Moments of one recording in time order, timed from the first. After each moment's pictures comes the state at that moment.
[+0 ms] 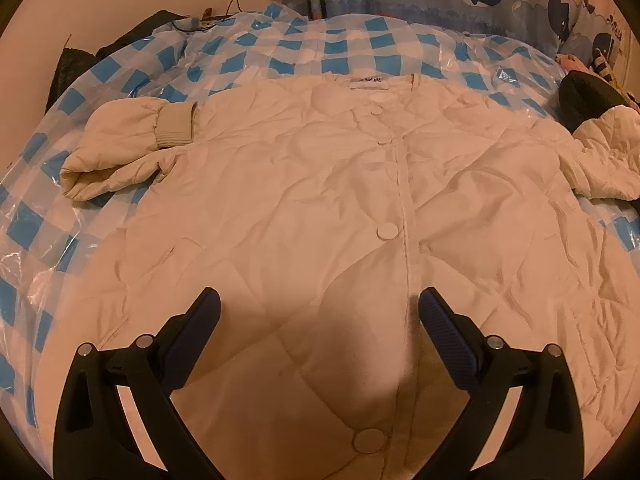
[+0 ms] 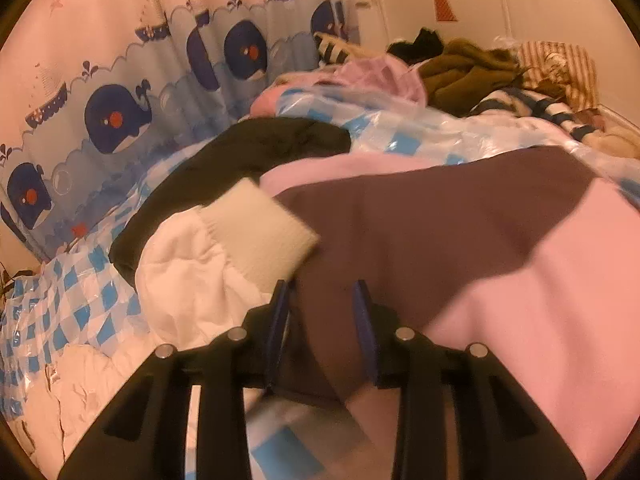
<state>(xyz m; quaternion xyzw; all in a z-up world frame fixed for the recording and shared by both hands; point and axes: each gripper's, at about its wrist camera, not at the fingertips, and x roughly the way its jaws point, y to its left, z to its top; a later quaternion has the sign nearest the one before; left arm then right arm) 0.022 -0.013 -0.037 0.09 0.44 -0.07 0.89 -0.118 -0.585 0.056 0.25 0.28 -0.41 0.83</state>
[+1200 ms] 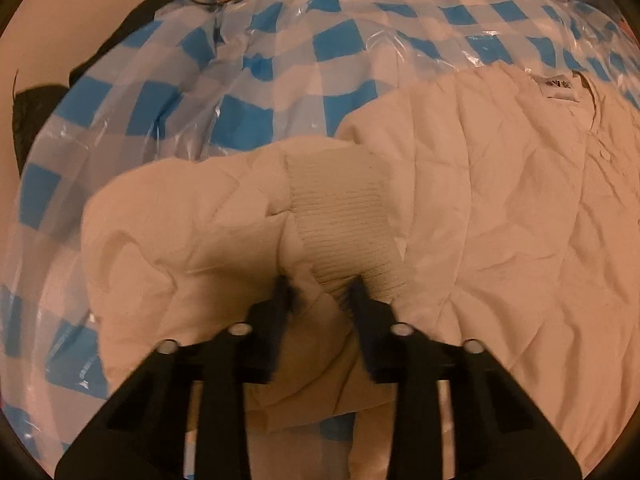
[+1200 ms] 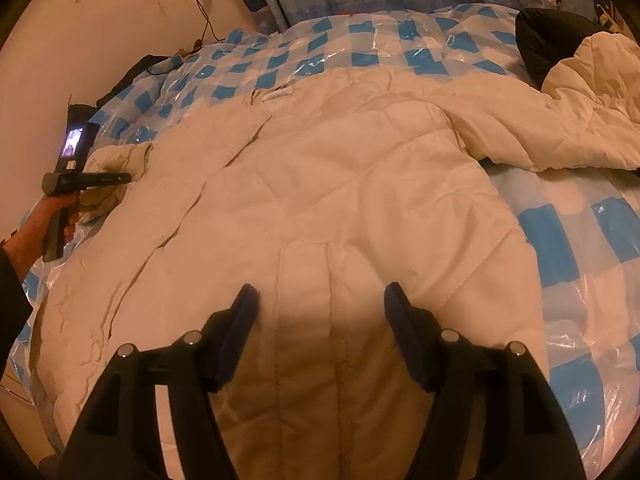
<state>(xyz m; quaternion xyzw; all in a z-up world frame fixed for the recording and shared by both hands) 0.285 0.135 -0.059 0.21 0.48 -0.04 0.85 -0.037 -0.216 -0.056 0.17 0.44 -0.02 0.88</state>
